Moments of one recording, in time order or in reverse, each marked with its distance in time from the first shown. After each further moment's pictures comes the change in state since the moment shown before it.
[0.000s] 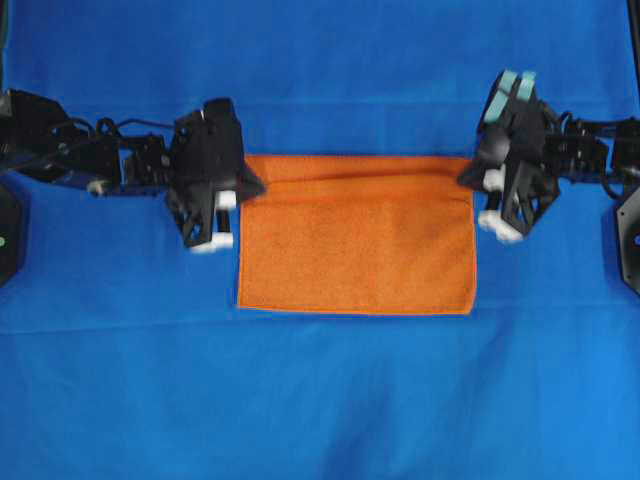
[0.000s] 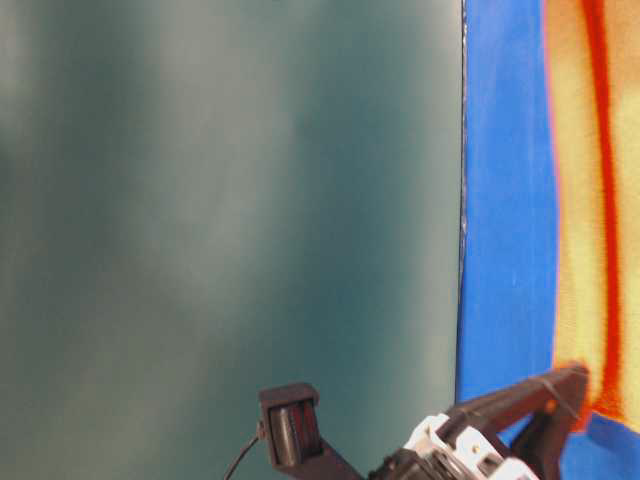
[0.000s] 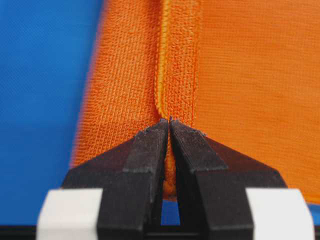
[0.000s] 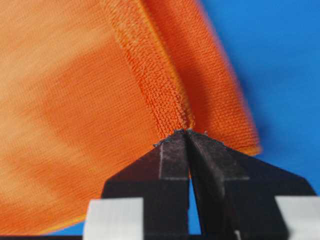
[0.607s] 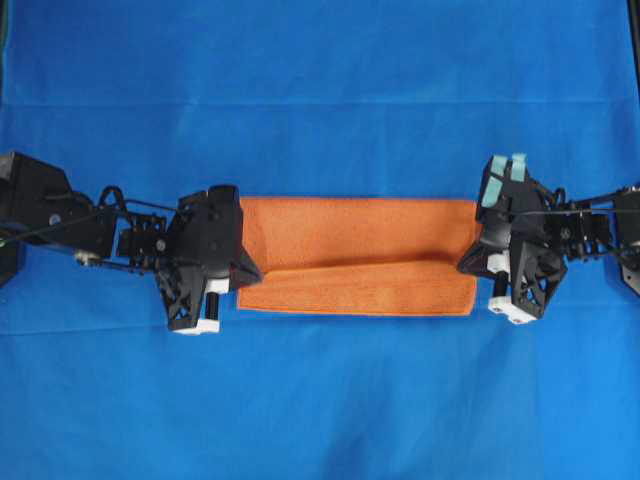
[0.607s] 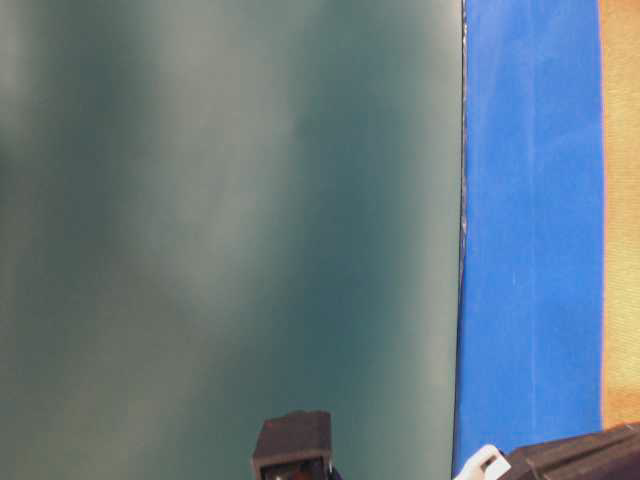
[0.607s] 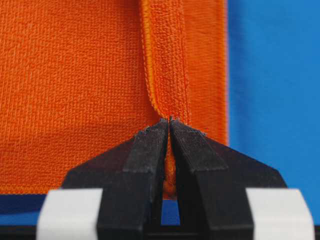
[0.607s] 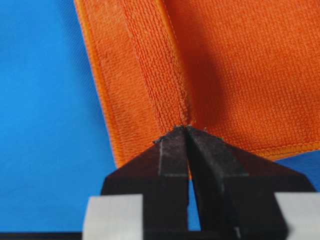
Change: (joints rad) left arm -0.241 -0.003 -0.002 -0.002 0.023 -0.156; right arm 0.322 0.005 0.006 0.002 0.018 0.252
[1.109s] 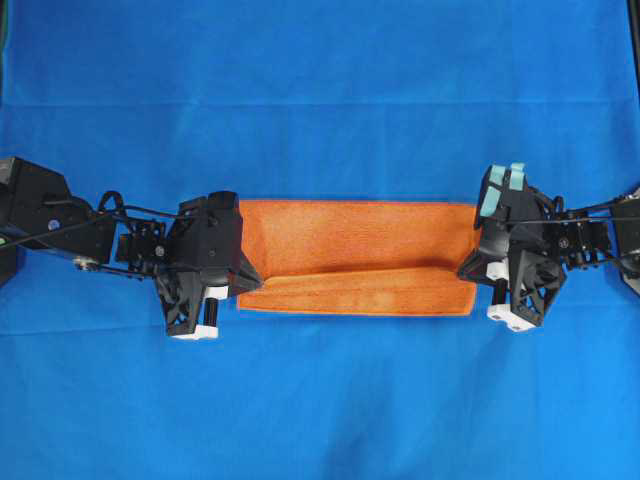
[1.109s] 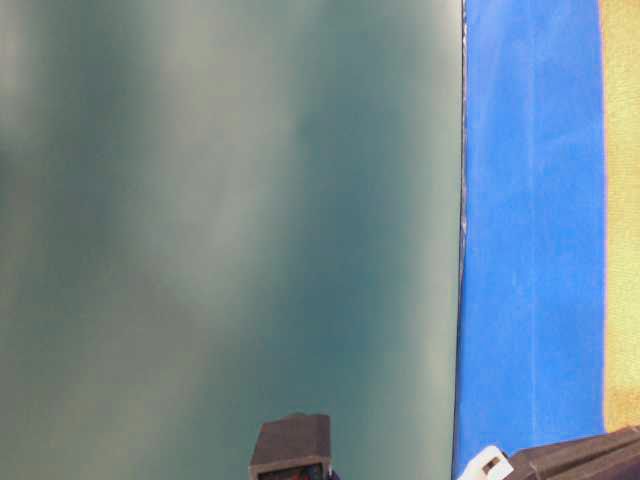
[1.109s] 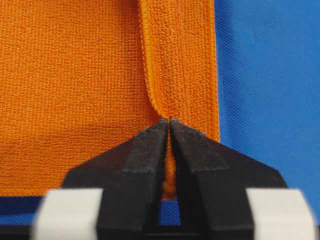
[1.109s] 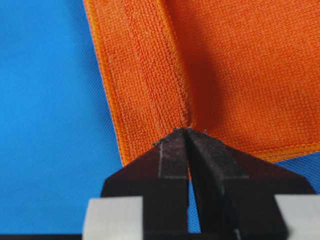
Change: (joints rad) left arm -0.006 0.000 0.000 0.000 -0.009 -0.002; right arm 0.021 0.014 -0.005 0.000 0.000 0.014
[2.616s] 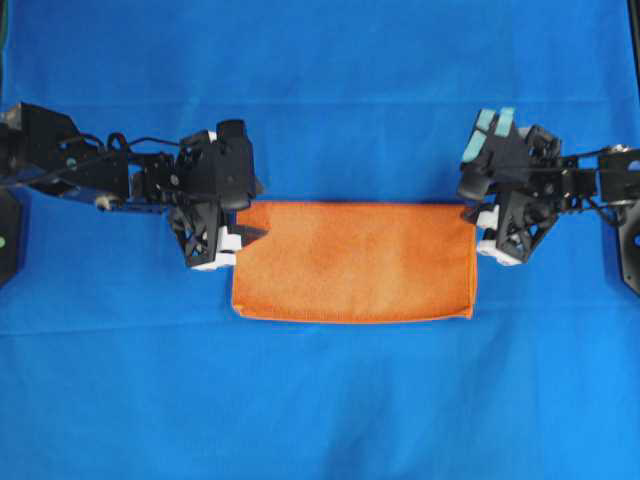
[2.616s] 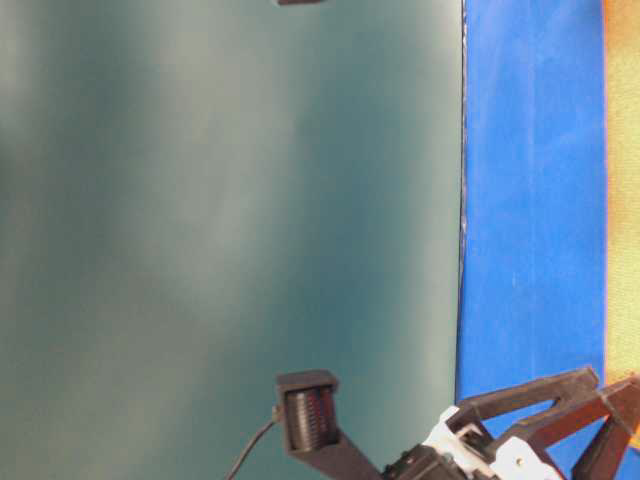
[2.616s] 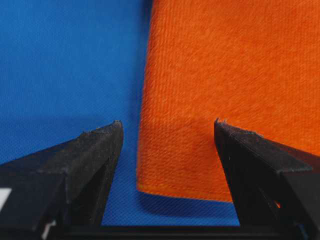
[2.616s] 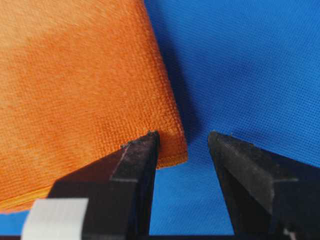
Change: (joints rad) left arm 0.236 0.037 -0.031 0.000 0.044 0.138; right arm -0.264 0.060 -0.031 -0.287 0.071 0.028
